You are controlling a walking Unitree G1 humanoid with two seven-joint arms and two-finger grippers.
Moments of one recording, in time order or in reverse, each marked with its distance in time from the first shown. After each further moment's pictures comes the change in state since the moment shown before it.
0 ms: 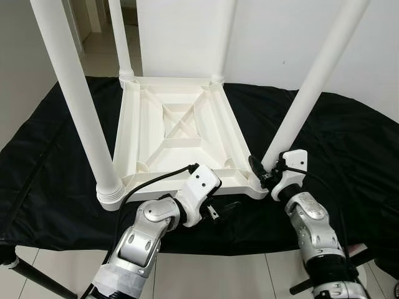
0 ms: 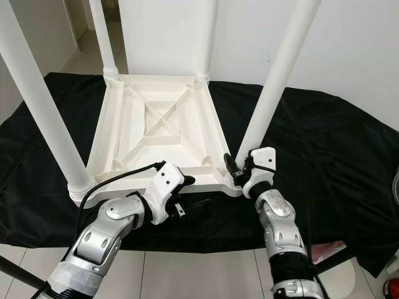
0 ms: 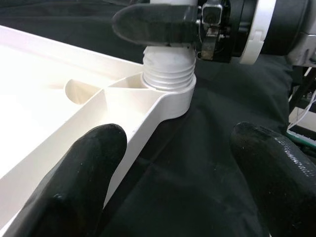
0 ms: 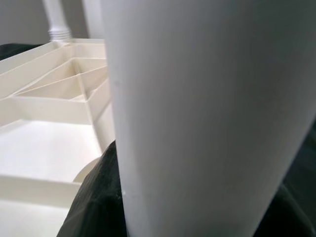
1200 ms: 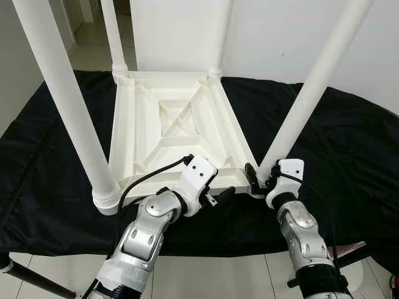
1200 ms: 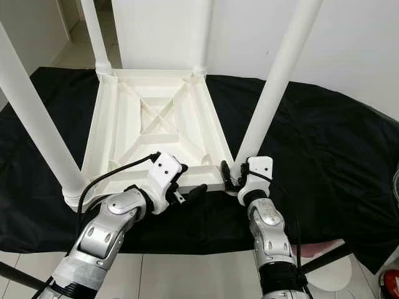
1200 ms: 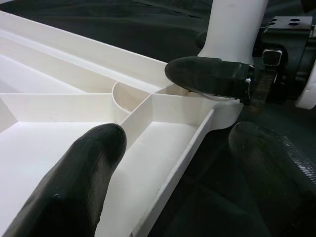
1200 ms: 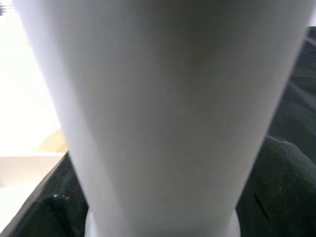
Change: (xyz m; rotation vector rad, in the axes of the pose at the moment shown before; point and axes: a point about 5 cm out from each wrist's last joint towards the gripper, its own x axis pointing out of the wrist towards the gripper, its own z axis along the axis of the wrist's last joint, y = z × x) left arm 0.005 0.011 0.007 0.016 -0.024 0.168; right arm -0.009 0.000 -0.011 -0.015 0.017 -0.057
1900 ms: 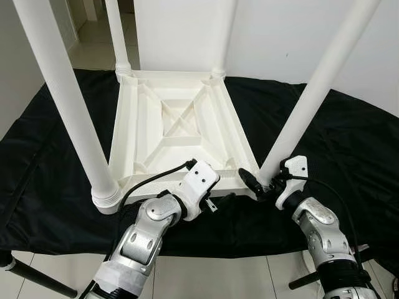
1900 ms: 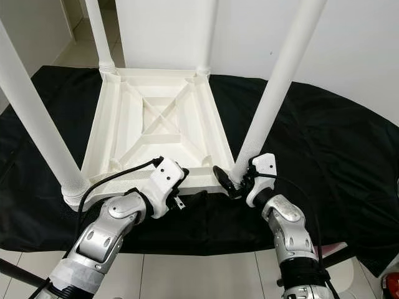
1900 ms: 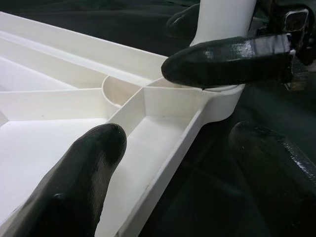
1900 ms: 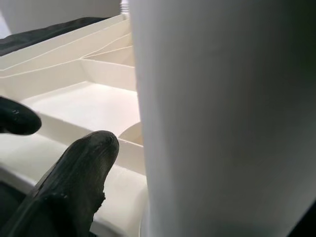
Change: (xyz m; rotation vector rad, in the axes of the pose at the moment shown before) left arm -0.002 -0.004 -0.005 0.040 0.017 -0.029; right arm -0.005 -0.010 0.012 -0.032 -0.002 0.442
